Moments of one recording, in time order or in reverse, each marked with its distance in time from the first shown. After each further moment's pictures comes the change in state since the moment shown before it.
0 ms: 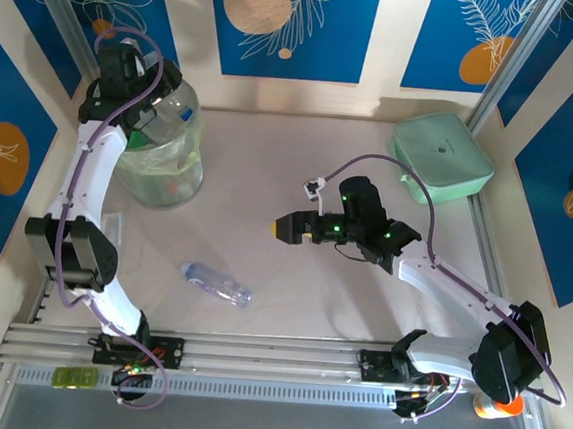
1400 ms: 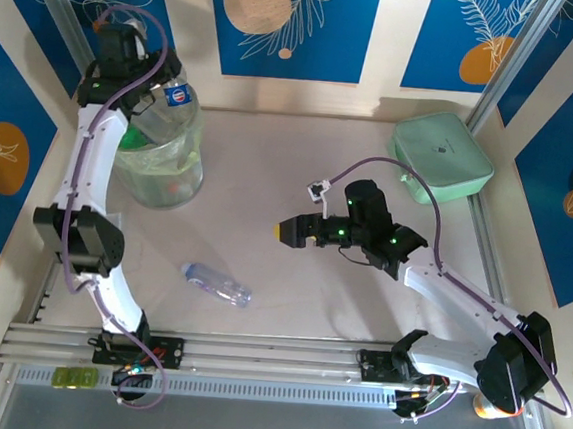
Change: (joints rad) left arm -0.015 0.136 0.259 -0.144 -0.017 0.162; right arm -0.002 -0.056 -0.029 0.000 -0.005 -0.004
